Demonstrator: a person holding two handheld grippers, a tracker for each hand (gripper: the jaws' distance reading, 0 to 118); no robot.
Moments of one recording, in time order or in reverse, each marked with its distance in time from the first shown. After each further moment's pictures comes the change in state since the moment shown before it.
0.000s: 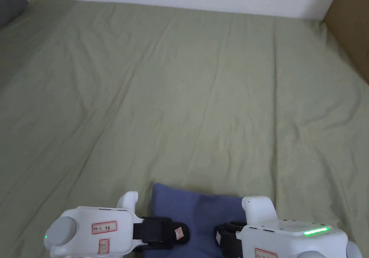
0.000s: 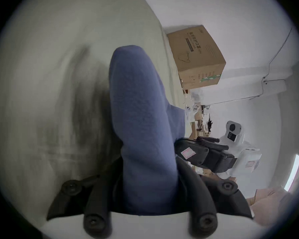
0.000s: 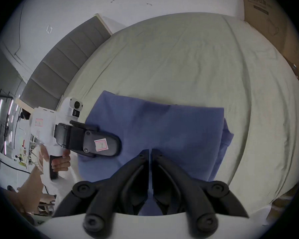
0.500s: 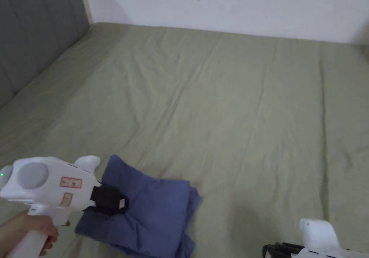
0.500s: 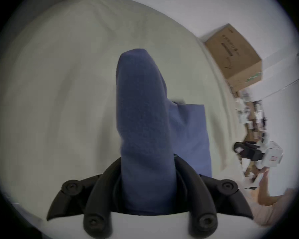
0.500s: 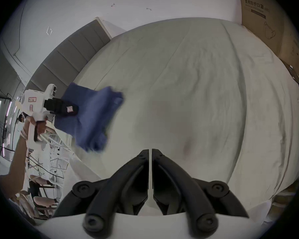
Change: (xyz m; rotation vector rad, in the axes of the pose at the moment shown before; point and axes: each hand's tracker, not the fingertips) left arm -0.015 0.074 0.190 0.070 0.641 -0.158; right arm -0.014 0.002 0.013 0.033 -0.015 -0.021
